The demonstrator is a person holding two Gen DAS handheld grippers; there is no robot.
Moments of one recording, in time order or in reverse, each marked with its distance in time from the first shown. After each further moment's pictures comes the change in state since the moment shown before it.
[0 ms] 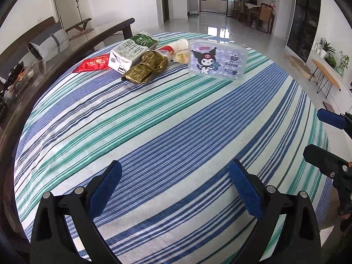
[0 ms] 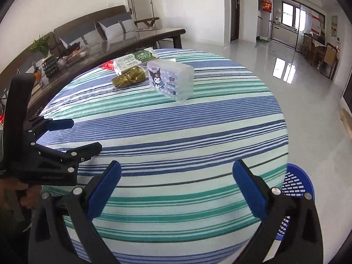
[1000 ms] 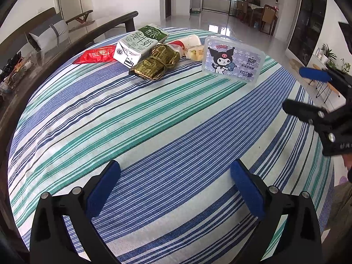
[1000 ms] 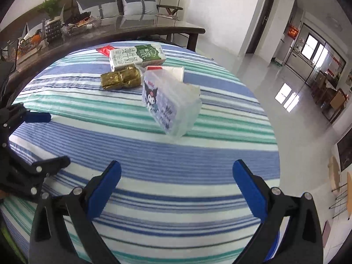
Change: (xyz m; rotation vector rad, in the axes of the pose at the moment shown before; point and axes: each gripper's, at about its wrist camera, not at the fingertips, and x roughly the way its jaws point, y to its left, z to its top) left arm 0.016 0.019 0.009 -0.038 0.028 -0.033; right arm 0.048 0.003 0.073 -0.309 0.038 -0.076
